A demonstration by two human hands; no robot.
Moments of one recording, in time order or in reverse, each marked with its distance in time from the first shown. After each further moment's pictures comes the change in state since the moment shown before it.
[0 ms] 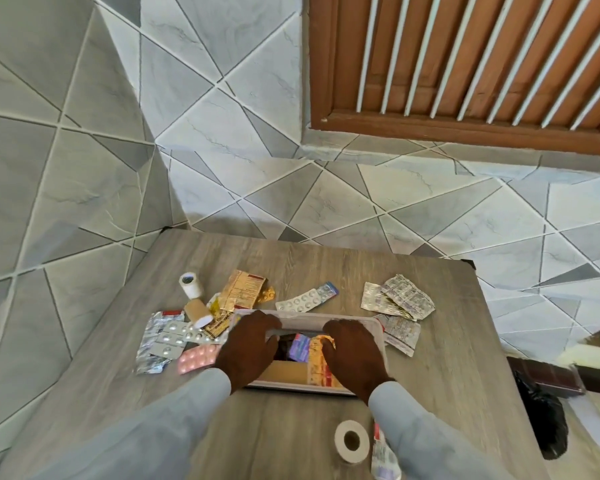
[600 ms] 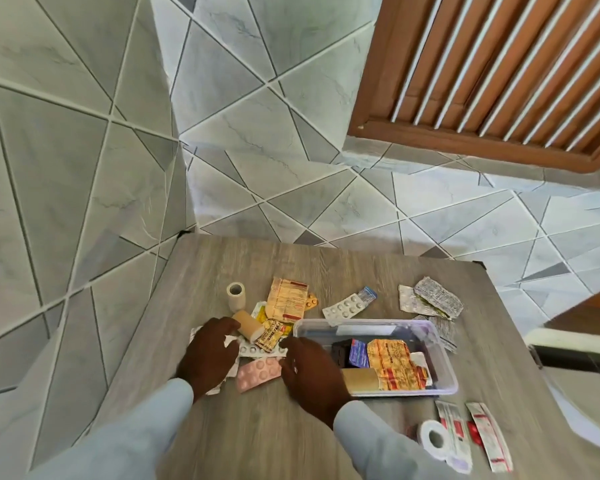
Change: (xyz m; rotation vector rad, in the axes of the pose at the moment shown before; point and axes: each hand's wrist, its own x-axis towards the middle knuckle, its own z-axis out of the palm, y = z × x) left_hand 0.012 -0.188 -0.109 -0.184 0.024 -0.067; right_hand 0.032 -0.208 0.073 0.172 -0.064 0.064
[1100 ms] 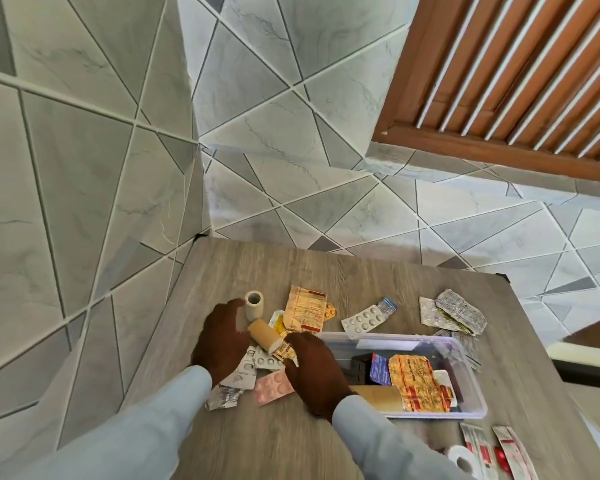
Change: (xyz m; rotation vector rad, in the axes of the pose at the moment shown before) left_hand 0.036 -0.006 -0.017 0.020 0.092 -0.037; right_hand 0.046 -0.019 0.013 -0.004 -0.045 0.017
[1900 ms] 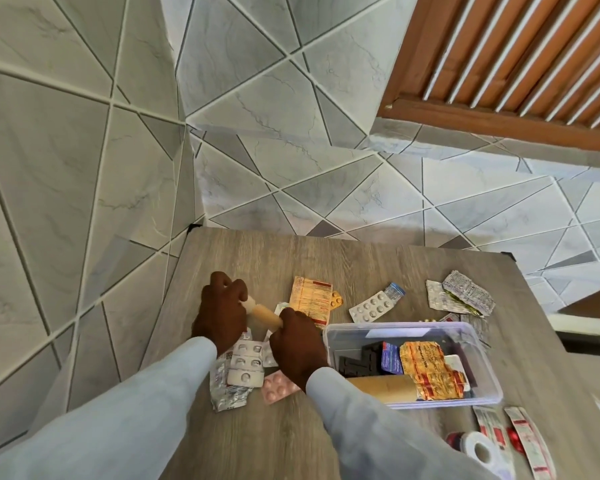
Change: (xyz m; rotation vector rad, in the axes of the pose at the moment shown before) left_hand 0.050 -0.010 -0.008 0.232 0.040 0.137; right_hand 0.056 -0.026 0.032 0.071 0.102 0.185
